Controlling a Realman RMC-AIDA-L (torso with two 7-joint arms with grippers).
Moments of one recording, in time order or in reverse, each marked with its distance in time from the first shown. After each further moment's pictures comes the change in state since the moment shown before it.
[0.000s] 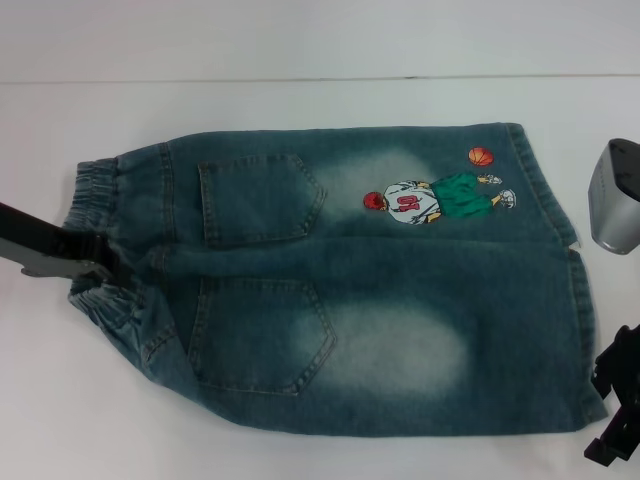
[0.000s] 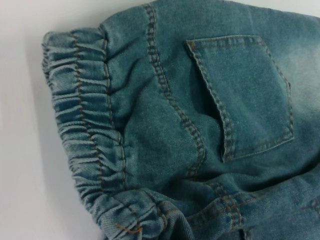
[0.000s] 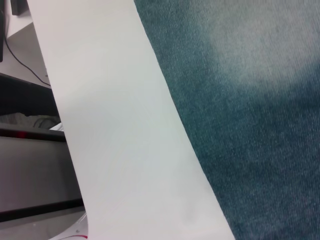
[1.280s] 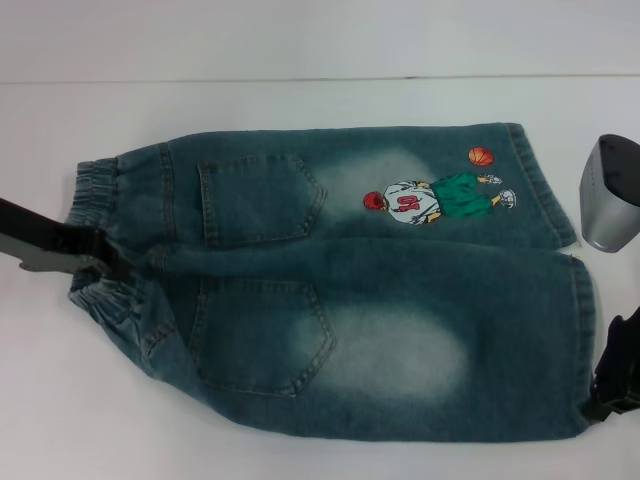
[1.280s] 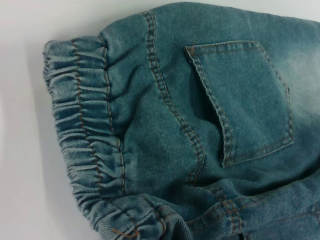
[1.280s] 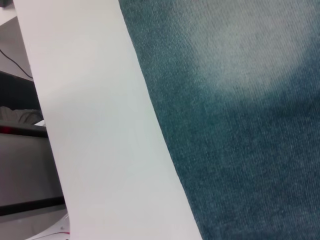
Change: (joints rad) left arm -0.006 0.005 -0.003 0.000 0.000 -0.002 0.000; right arm 0.012 0.003 -0.018 0.007 -0.007 0.038 -0.004
